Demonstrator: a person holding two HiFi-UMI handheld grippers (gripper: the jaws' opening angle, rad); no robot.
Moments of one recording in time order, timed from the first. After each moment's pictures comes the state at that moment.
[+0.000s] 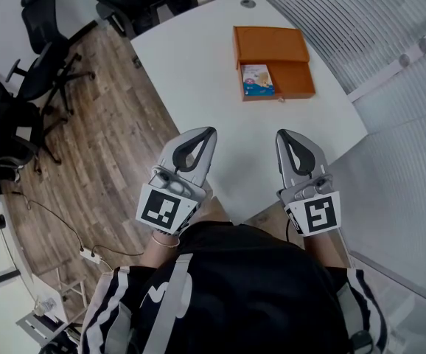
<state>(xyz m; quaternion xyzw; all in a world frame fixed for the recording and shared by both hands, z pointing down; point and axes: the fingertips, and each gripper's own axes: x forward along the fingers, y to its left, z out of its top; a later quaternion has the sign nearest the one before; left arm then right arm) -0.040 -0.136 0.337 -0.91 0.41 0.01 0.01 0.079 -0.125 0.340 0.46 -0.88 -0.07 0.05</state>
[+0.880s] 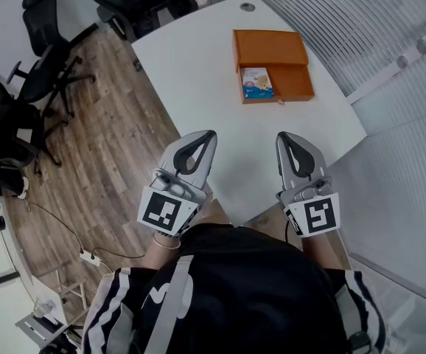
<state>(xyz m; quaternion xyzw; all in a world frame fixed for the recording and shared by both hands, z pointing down) -0.039 -0.133 0.338 -0.91 0.41 0.01 0.01 0.083 -0.124 0.342 0.47 -0.88 -0.06 0.05</state>
